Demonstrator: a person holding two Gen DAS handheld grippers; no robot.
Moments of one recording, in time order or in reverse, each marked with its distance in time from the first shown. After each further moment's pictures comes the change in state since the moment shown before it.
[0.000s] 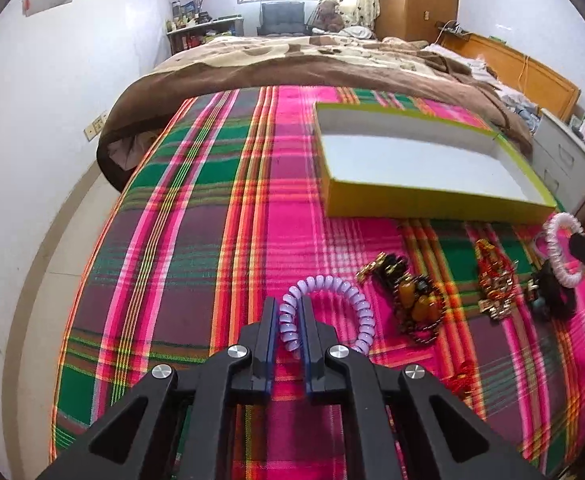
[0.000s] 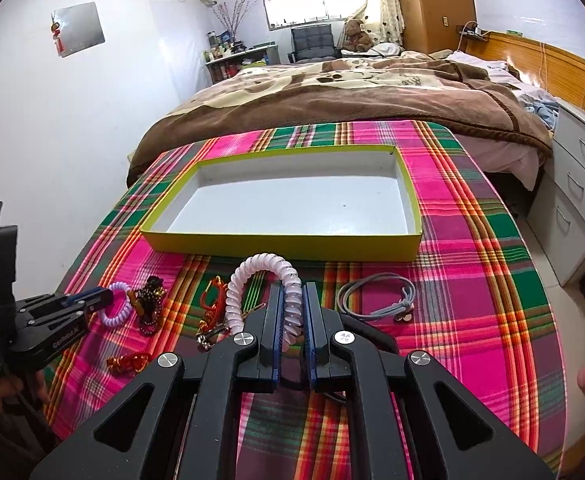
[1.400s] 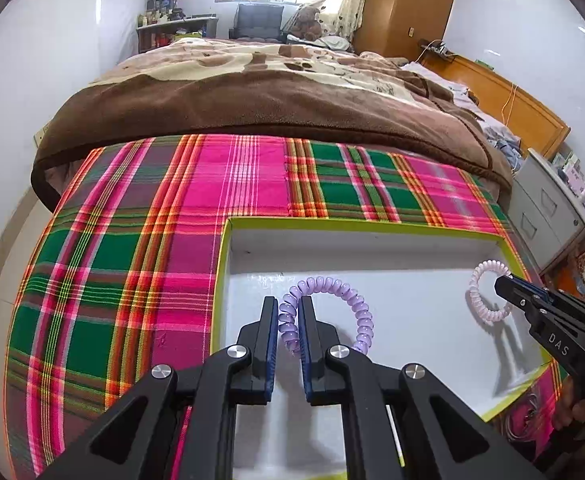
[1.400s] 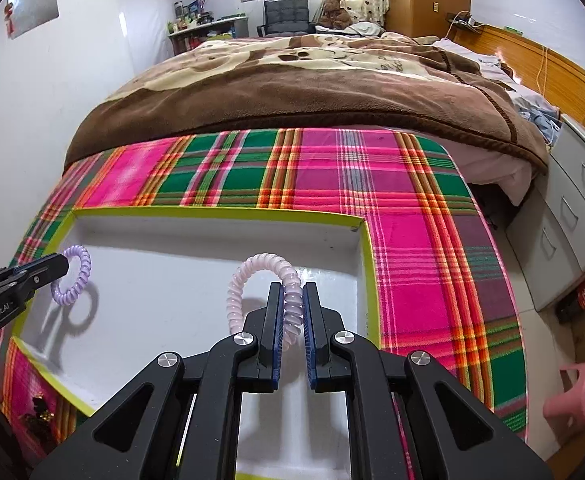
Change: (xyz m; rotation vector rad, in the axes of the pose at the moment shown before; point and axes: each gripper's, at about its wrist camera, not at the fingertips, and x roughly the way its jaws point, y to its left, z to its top) left arm 0.102 -0.042 0.141 -0.039 -0.002 -0.155; right arm 0.119 -0.051 0.094 -0.032 0.119 -0.152
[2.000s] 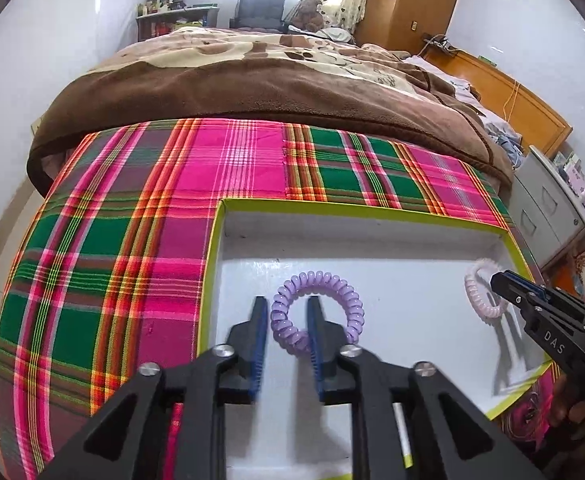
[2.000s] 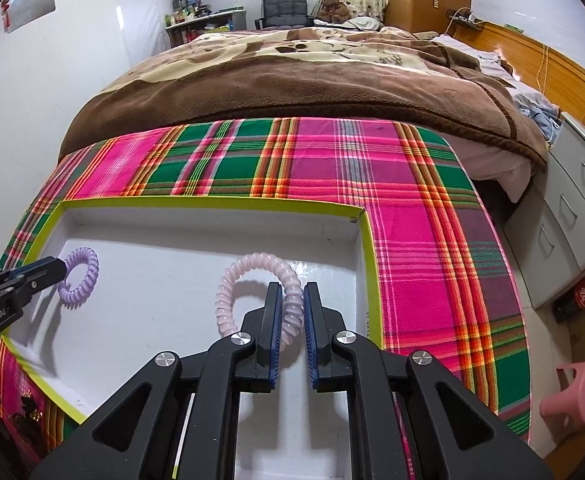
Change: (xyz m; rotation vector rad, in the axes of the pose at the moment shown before) left arm 0.008 0.000 -0.004 -0.020 0.029 -0.013; right arm 0.007 -0.002 0.000 0.005 0.012 -0.002
